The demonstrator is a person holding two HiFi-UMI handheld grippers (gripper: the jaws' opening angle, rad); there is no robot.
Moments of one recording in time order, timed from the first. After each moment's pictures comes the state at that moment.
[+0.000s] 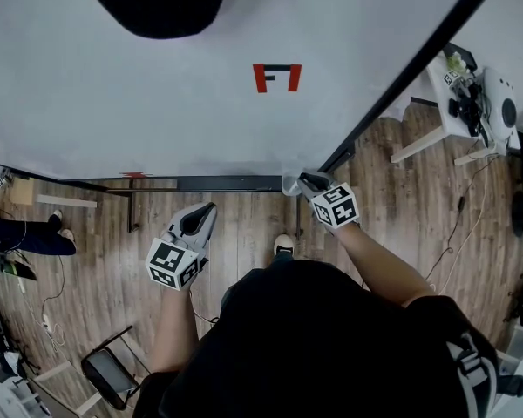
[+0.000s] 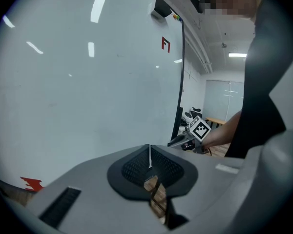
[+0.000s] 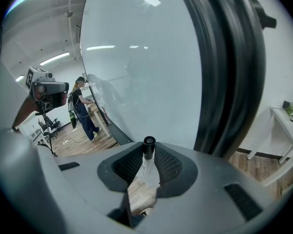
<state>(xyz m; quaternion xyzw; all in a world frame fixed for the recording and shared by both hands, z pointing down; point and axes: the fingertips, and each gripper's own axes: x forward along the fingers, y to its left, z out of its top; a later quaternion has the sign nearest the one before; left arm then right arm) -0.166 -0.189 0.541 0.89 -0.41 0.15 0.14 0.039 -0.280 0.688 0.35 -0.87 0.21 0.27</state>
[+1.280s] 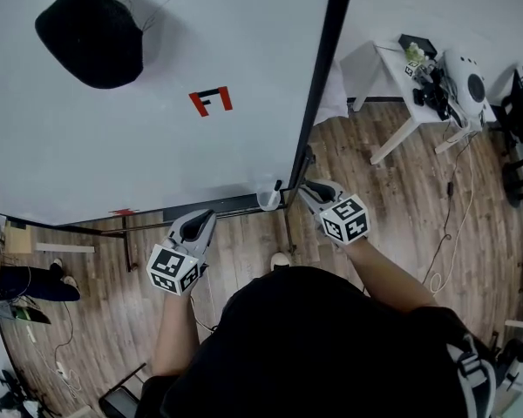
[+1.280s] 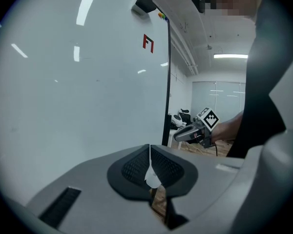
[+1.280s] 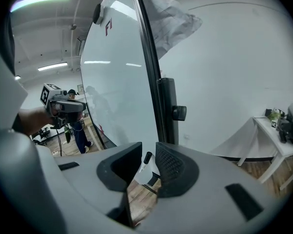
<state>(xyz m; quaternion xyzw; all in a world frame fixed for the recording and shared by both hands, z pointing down) -0.105 -0.207 0.511 0.92 -0.35 0.14 0.10 0.112 -0.255 0.588 0.41 -0.87 0.17 0.19</state>
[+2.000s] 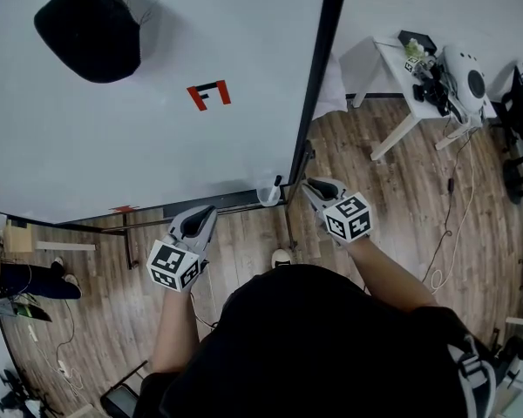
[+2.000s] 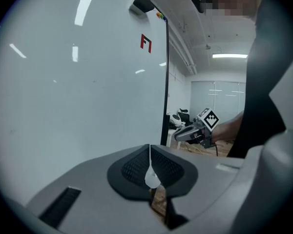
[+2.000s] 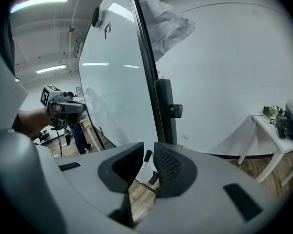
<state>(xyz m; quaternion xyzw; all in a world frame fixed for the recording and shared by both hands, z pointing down) -0.100 -0.205 0.508 0.92 -0.34 0.14 0.09 0.120 -0.249 0.587 0.42 -0.87 0.18 0.18</state>
